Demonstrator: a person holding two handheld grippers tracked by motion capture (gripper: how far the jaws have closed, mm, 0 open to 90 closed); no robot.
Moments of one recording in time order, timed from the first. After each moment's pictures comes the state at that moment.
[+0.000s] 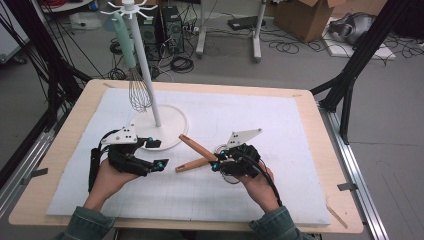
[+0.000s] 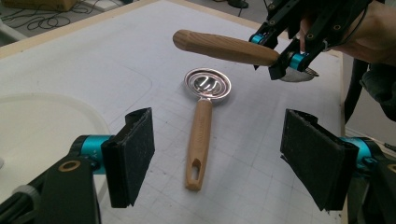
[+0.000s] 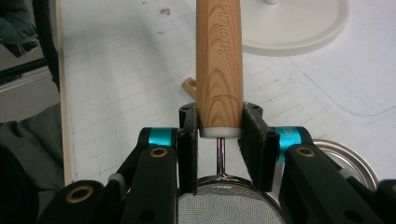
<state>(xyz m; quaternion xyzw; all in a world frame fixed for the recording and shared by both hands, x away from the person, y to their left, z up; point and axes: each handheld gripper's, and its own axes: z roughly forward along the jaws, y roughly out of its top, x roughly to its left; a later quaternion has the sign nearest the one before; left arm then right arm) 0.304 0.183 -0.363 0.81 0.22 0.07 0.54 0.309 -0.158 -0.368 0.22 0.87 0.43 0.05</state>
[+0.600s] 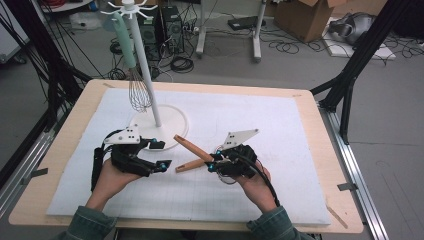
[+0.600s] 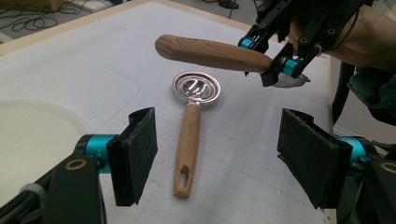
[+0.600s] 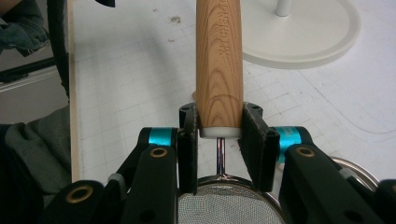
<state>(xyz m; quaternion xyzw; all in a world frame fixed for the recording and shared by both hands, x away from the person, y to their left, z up) 0.303 0.176 -0.361 0.81 0.21 0.06 0.55 0.306 -0.150 -0.364 0.20 0.87 0.44 0.05</state>
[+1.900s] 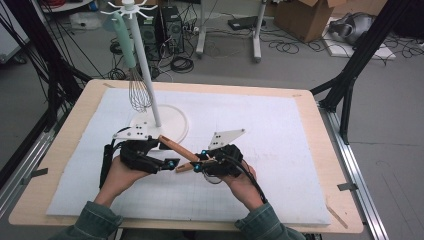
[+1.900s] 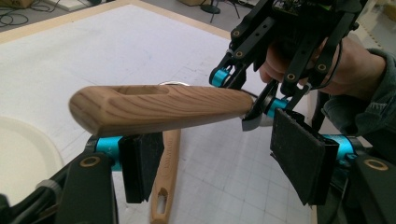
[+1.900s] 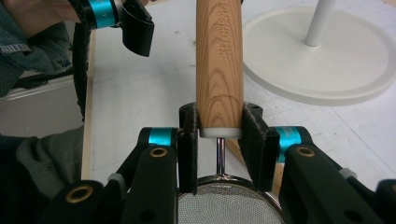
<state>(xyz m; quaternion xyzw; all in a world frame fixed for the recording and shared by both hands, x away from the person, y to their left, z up) 0.312 0.158 -0.360 0.80 0.20 0.01 0.56 0.308 -0.117 -0.368 0.17 0.86 0.47 0.04</state>
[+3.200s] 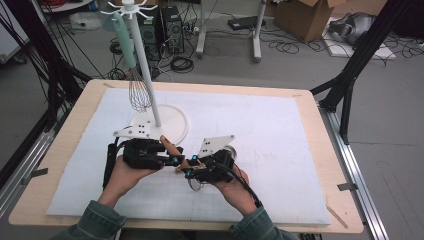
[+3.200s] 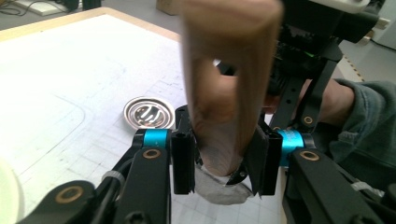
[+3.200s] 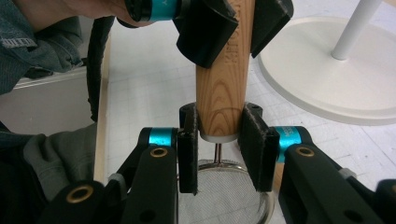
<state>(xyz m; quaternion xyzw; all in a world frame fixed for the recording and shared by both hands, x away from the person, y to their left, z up) 0.308 0.148 -0.350 0.79 0.19 -0.02 0.58 0.294 -0.096 -0.368 0.13 0.87 0.47 0.04</state>
